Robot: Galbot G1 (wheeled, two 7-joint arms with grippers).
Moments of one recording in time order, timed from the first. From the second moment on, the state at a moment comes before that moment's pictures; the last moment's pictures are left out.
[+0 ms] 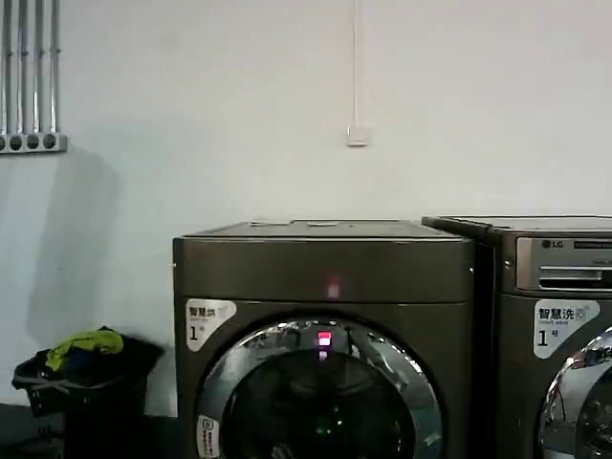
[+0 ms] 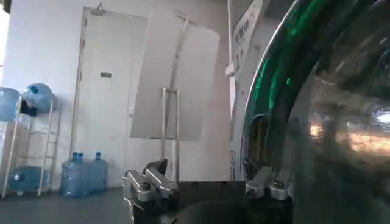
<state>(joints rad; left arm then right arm) 1.78 -1.61 -0.82 -2.57 -0.10 0.65 0.41 -0.17 1.24 -0.50 1.22 0.98 0.22 -0.55</state>
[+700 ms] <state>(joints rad) 1.79 -1.61 -0.83 -2.57 -0.10 0.65 0.41 -0.14 1.32 -0.52 1.11 0.99 0.20 -0.56</state>
